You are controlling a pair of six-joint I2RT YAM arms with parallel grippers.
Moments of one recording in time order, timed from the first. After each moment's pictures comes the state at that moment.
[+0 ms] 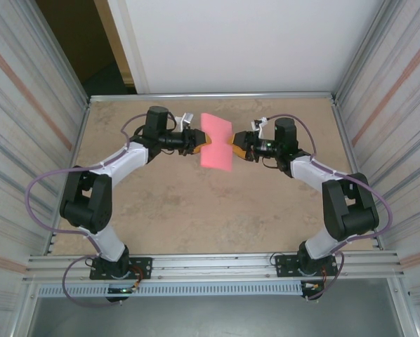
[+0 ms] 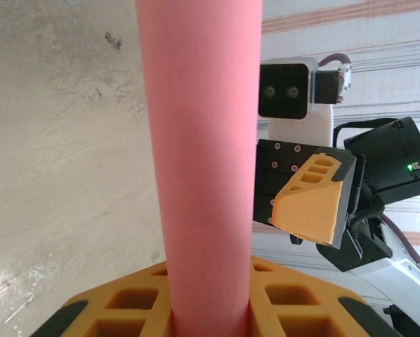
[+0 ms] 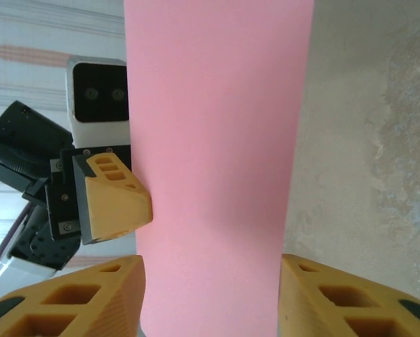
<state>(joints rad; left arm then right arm) -0.37 1.70 1.18 -0.03 0.97 -0.89 0.28 1.58 0.89 0.31 -0.94 1.07</state>
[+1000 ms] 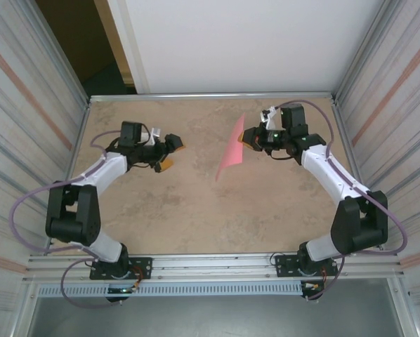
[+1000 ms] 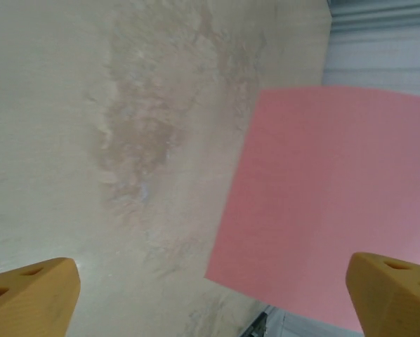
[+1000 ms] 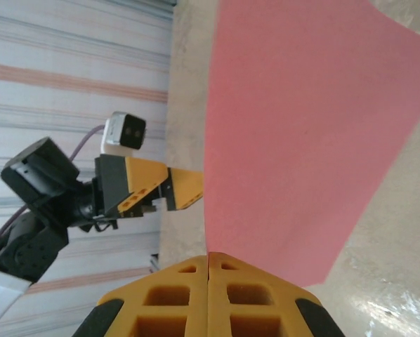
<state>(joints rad) -0.17 1.53 0.97 -0.27 0.75 -0.78 0.27 1.45 1.17 -0.37 -0.74 0.77</state>
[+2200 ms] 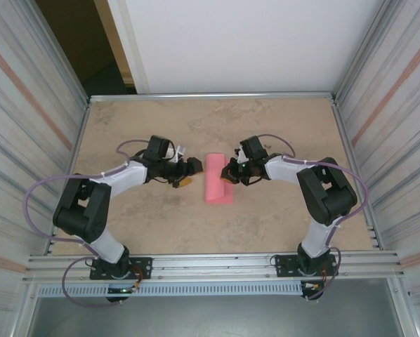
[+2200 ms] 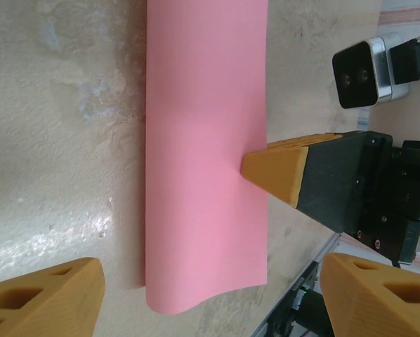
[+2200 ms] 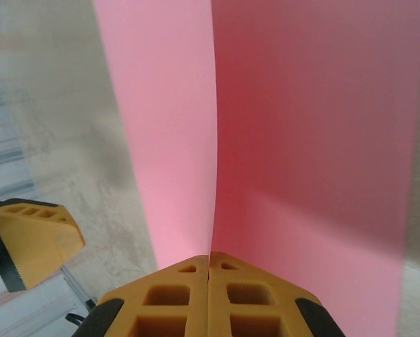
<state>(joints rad) -0.42 1.62 0.90 -0.21 0.68 -0.73 0.50 1.78 0.95 -0.13 -0.54 0.89</state>
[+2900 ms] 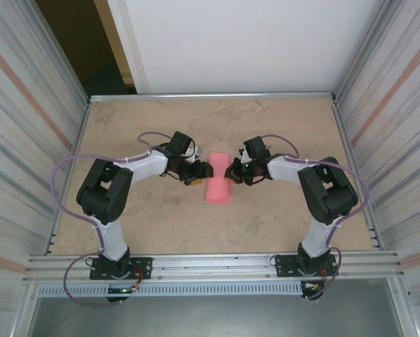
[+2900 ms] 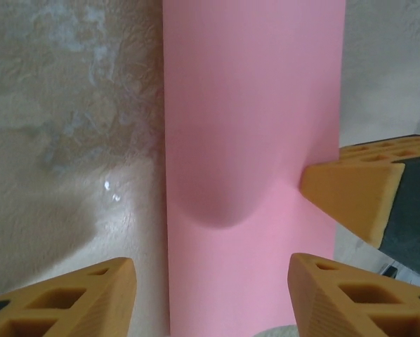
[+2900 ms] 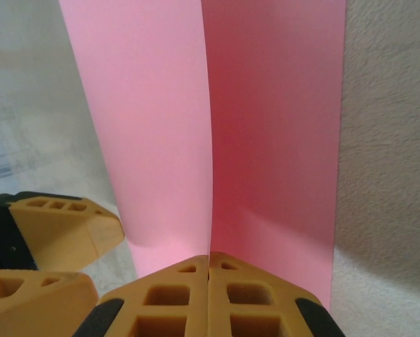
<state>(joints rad) -0.52 1.85 1.14 -0.38 0.55 -0.62 0.46 1.78 0.94 -0.14 -0.52 0.88</state>
